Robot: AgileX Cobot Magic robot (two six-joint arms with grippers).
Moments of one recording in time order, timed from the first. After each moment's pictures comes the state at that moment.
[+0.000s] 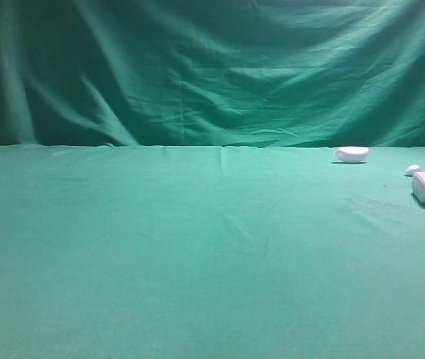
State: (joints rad) left arm -0.15 -0.01 0.02 -0.03 0.35 0.02; right arm 0.09 -0.01 0.03 0.00 0.38 -0.01
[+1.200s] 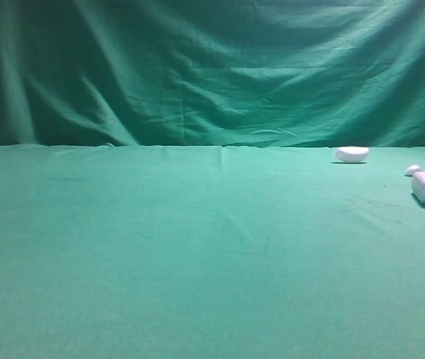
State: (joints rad) left arm -0.15 -0.01 0.02 -0.03 0.35 0.02; right arm 0.09 0.02 -0.05 0.08 0.04 0.00
